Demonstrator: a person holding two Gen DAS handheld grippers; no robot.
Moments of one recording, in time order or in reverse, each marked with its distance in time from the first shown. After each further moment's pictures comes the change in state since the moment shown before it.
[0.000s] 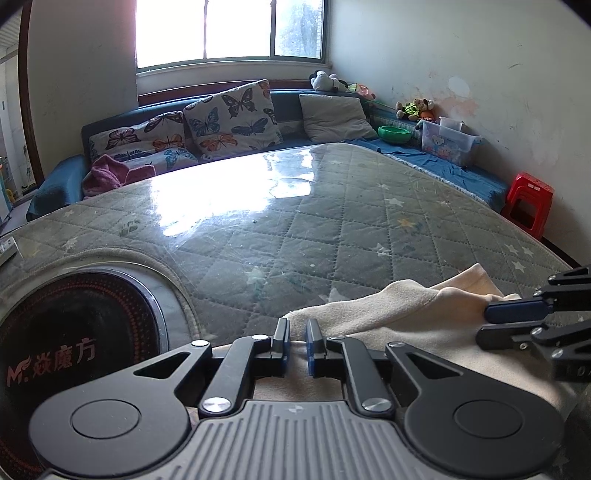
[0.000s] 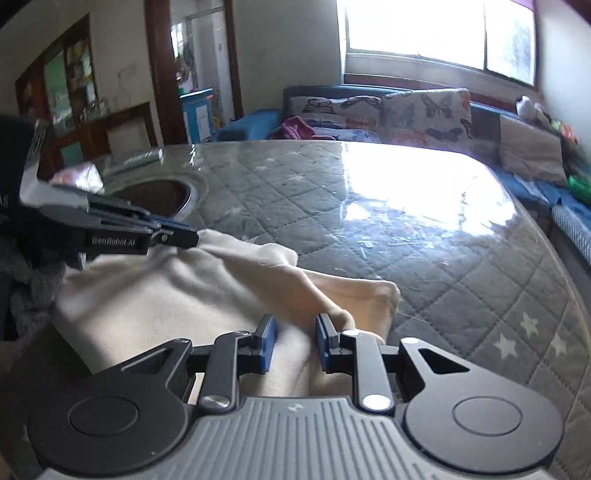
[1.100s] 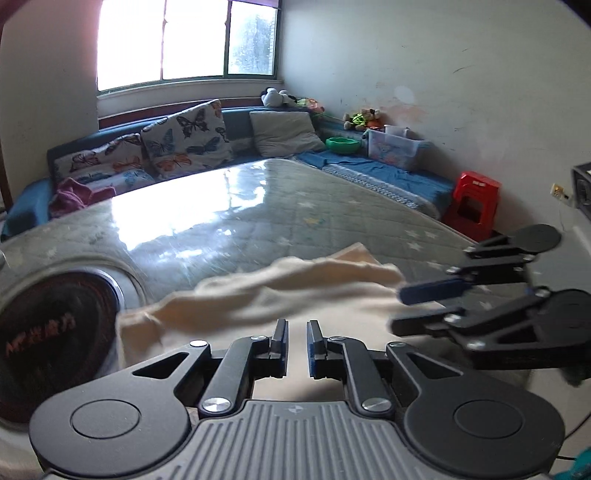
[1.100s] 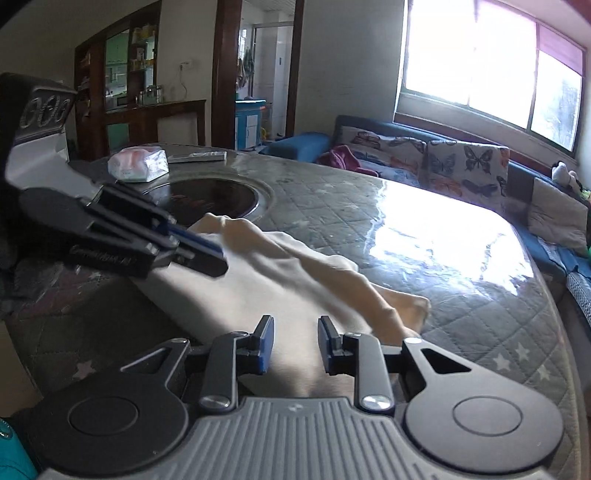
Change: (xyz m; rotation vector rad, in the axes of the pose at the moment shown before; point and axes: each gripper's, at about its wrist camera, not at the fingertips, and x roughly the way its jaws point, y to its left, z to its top) left arm -0.088 -0.057 -0.039 0.054 -0.048 -0.139; right arm -0.055 0.049 -0.025 -0.224 -0.070 0.067
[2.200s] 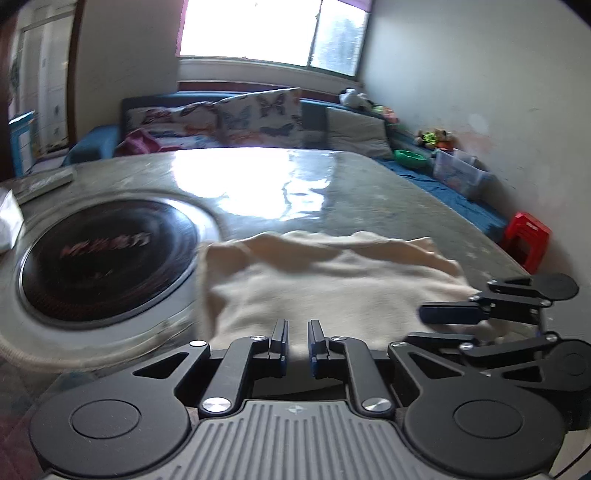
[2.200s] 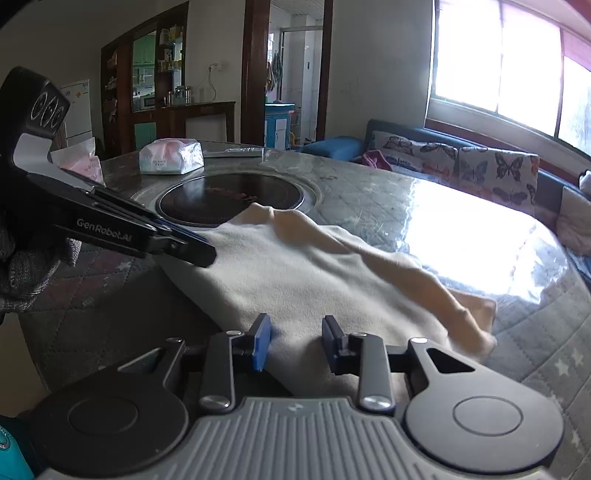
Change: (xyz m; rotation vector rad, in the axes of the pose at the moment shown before) left arm -0.028 0.043 -0.040 -0.240 0.003 0.159; right arm 0.027 0.031 -0.012 -0.022 -0.021 0.084
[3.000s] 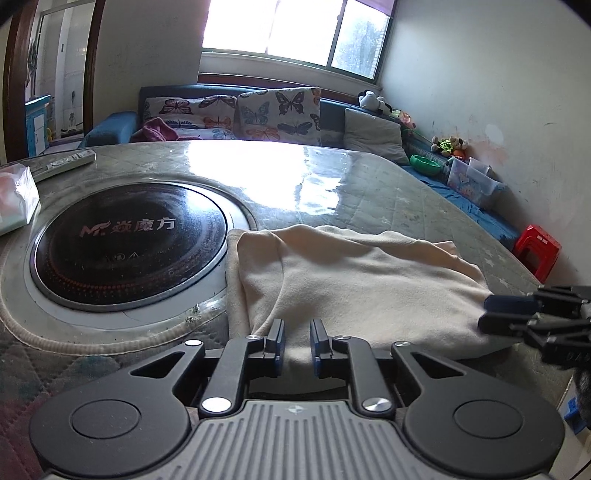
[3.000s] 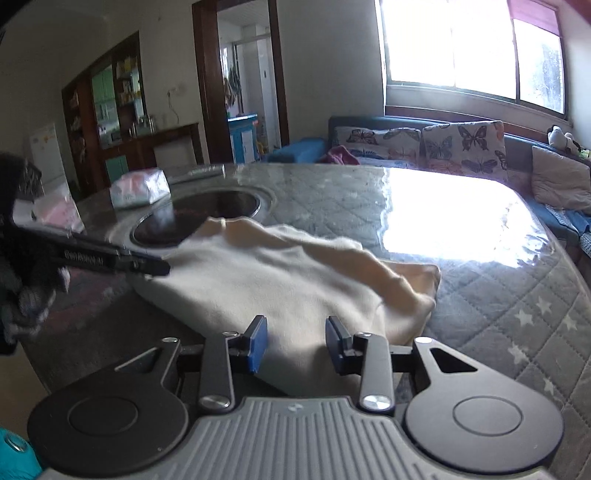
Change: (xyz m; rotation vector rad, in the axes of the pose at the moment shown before) left arm -0.001 0.019 -0.004 -0.053 0.001 0.013; right arm -0.035 -0.040 -0.012 0.178 -0.025 -0.032
